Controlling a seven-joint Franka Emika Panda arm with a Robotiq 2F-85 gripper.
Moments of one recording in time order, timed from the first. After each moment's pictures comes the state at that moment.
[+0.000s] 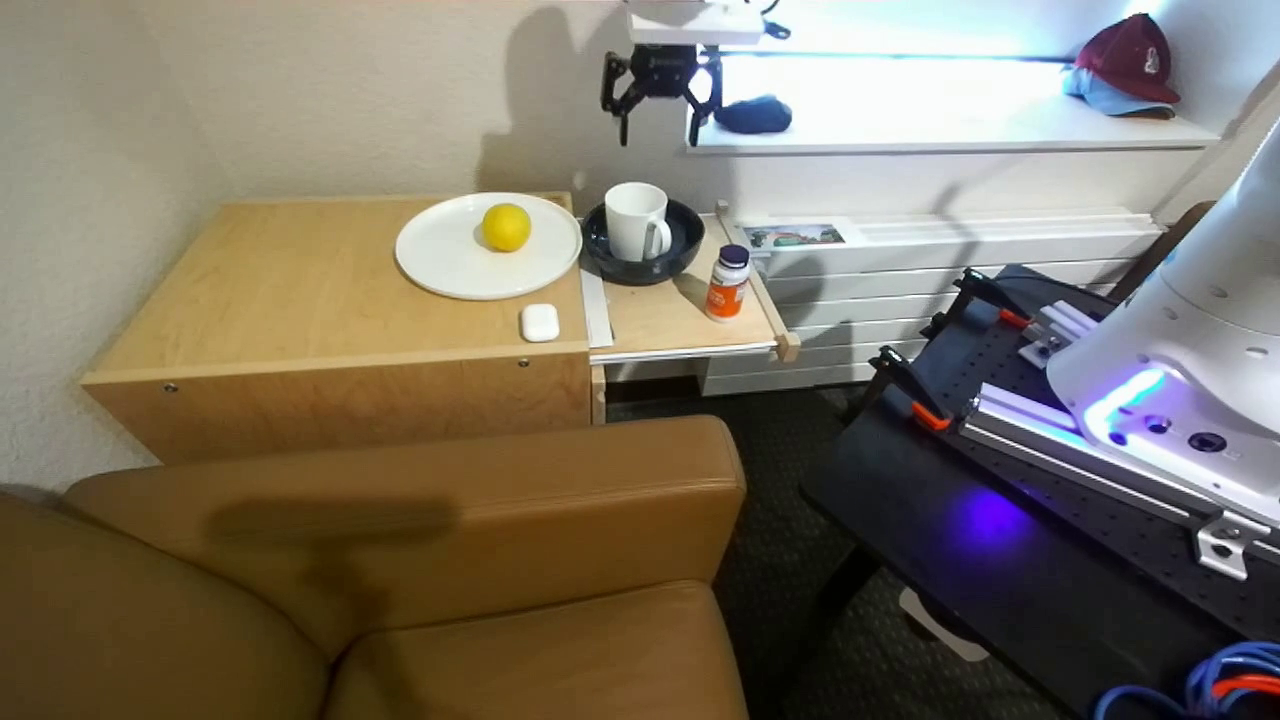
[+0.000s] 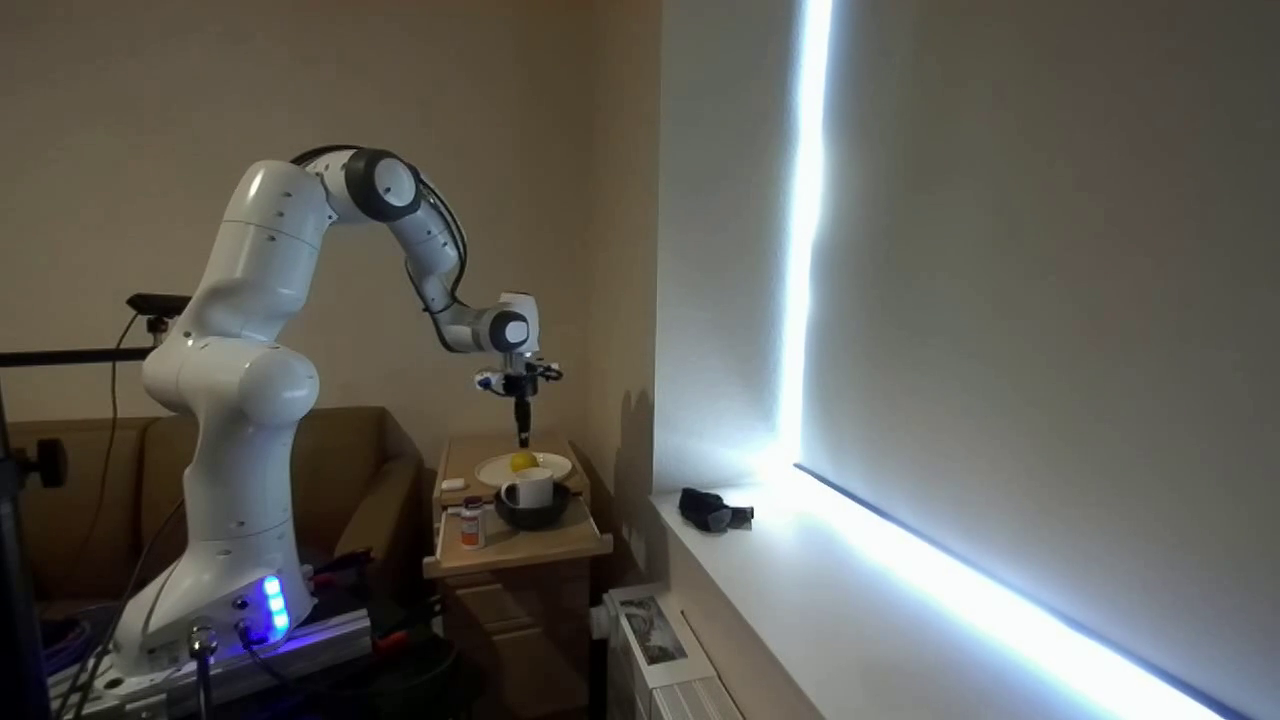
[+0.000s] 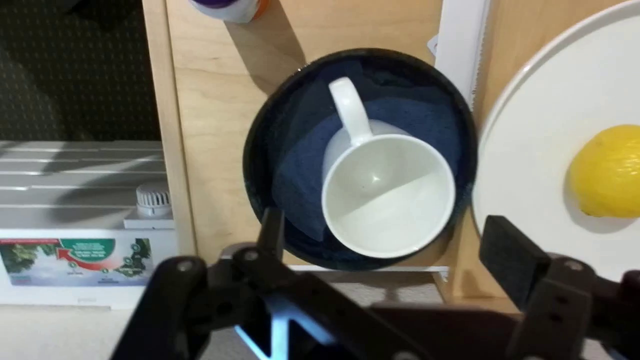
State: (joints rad) arm 0.22 0.34 0.01 -2.09 -0.04 2.47 0.86
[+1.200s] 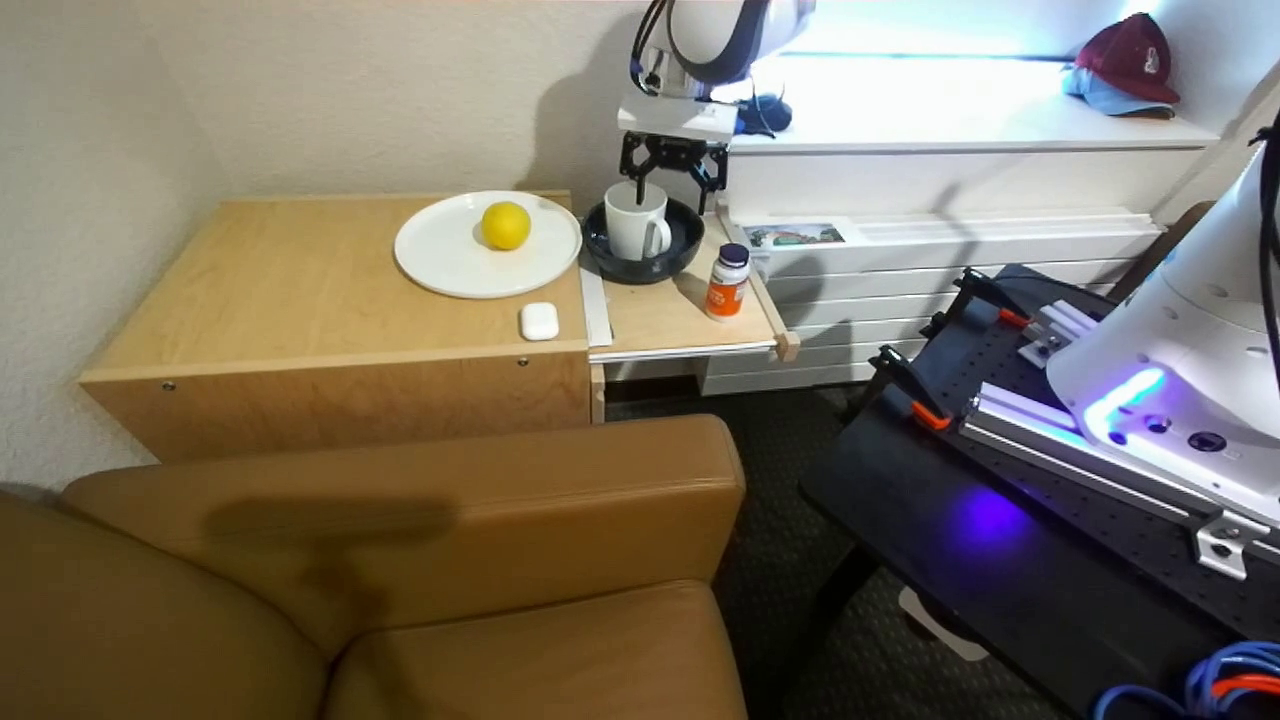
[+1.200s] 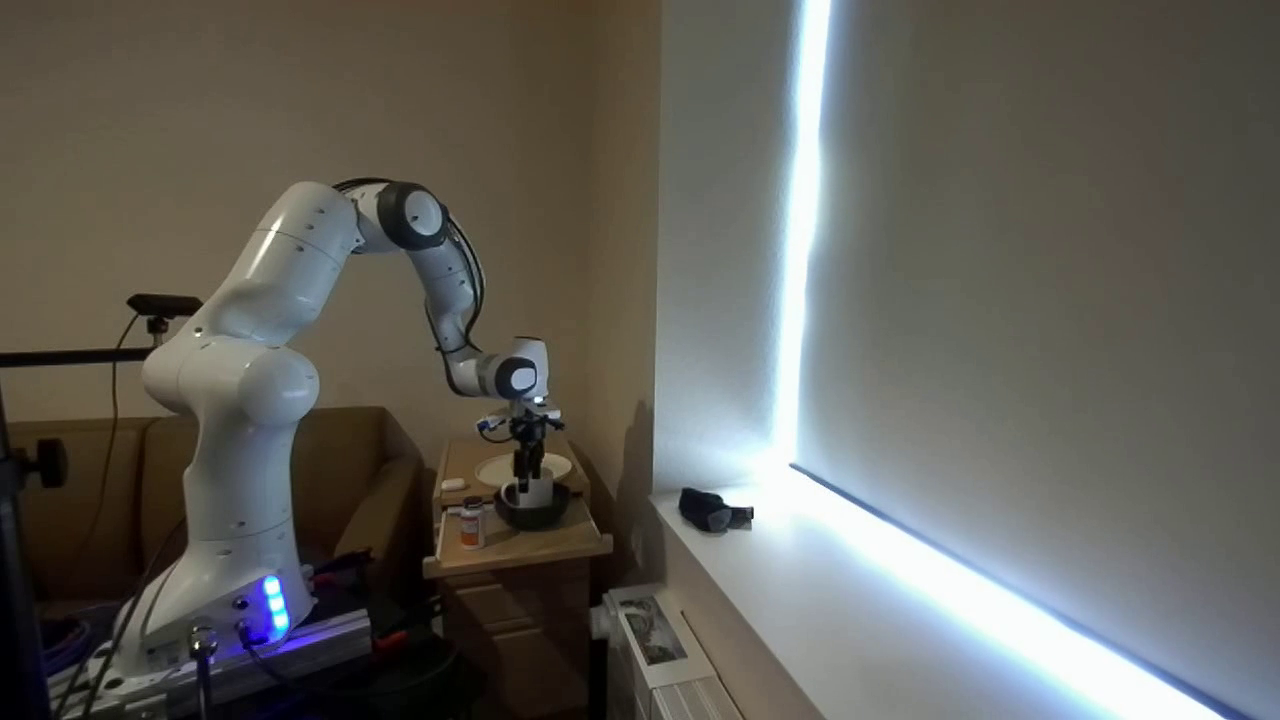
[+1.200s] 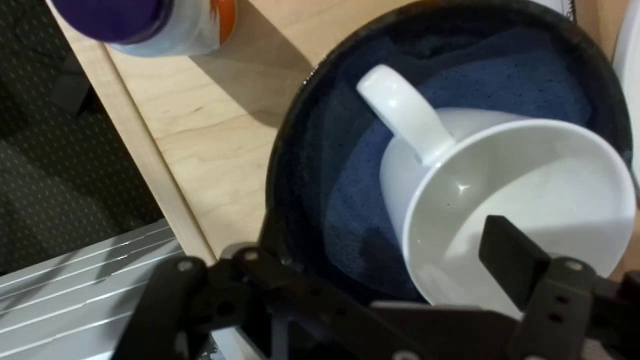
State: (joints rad) arm 0.22 0.54 -0.04 -2.09 0.01 2.64 1.14
